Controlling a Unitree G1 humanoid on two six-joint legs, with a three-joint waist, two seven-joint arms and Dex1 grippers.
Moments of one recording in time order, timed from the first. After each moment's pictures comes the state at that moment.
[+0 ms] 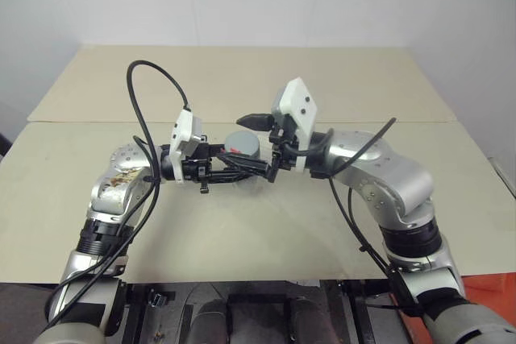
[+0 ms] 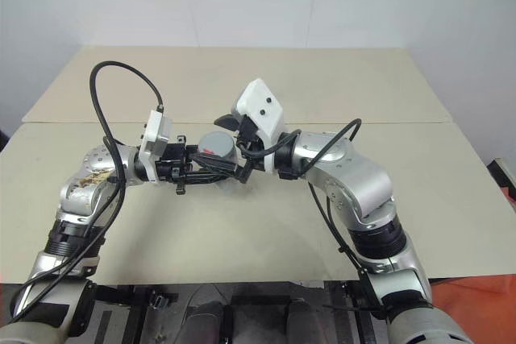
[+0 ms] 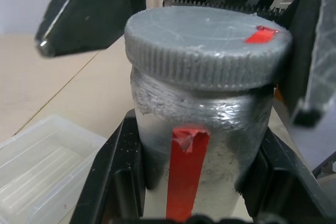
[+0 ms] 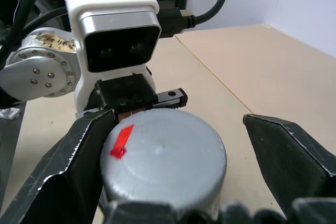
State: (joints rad) left arm -0.60 0.55 -0.04 0.06 -0.51 0.33 -1.30; right arm -0.78 -0.34 0.22 -0.35 0.48 0.82 0.63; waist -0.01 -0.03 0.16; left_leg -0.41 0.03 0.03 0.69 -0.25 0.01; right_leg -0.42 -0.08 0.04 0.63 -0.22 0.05
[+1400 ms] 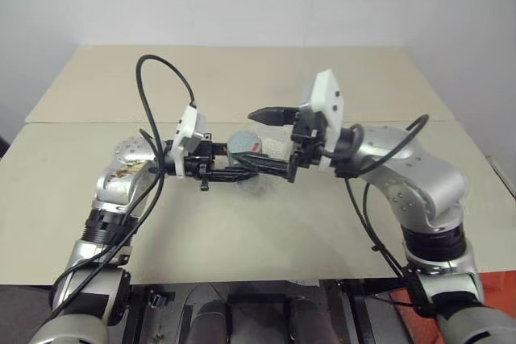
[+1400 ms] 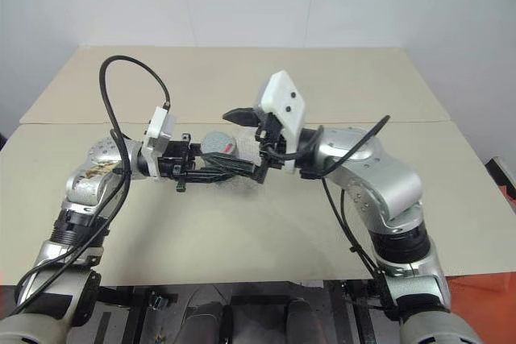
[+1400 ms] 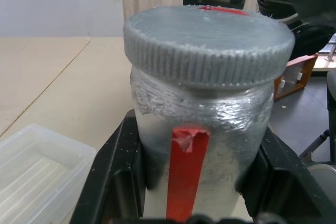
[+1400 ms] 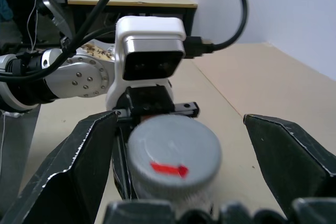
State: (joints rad) left arm -0.68 0.54 -0.07 0.17 -0.49 0.30 -1.40; right arm -0.77 -0.43 0.16 -0.42 0.56 0.79 0.72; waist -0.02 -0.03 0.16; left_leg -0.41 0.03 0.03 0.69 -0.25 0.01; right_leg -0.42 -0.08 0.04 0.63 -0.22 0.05
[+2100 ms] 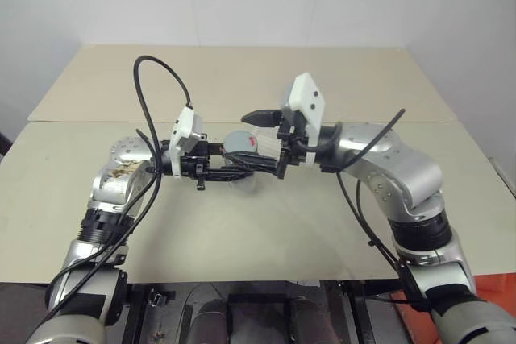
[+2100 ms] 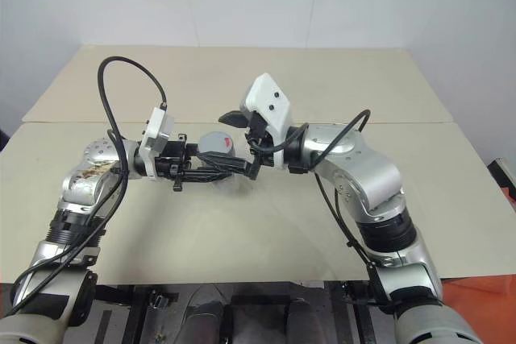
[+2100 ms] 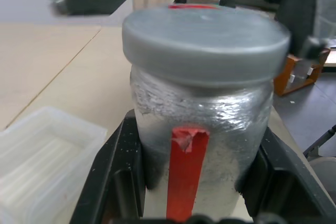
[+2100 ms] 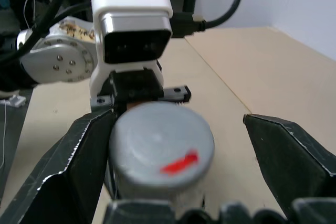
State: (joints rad) left arm -0.67 0.57 -0.06 0.17 -0.48 0.30 -1.39; right arm -0.79 -0.45 0.19 -0.34 0.50 0.77 0.75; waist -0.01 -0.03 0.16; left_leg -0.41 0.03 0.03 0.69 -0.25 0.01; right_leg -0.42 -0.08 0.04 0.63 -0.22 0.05
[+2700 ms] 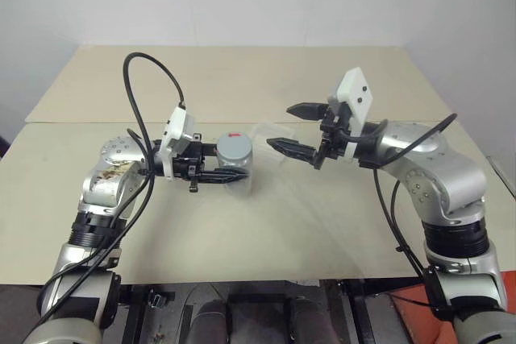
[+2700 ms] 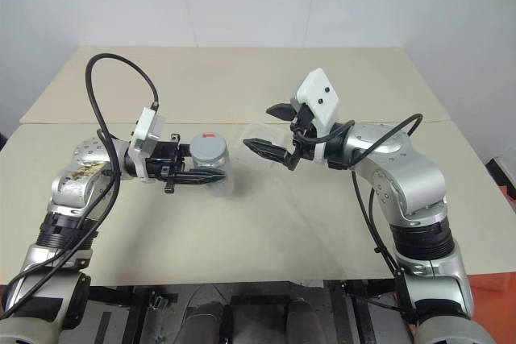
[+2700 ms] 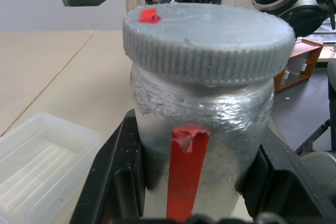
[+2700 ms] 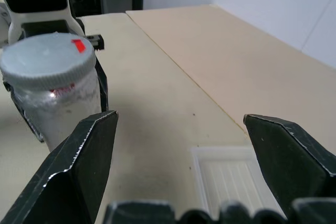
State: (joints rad) left arm -0.65 0.59 -0.04 0.13 -0.50 0.30 -1.42; right arm -0.70 -0.57 0.05 -0.34 0.51 0.76 0.75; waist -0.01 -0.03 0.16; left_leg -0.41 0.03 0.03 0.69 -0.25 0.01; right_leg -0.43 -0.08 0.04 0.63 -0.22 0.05
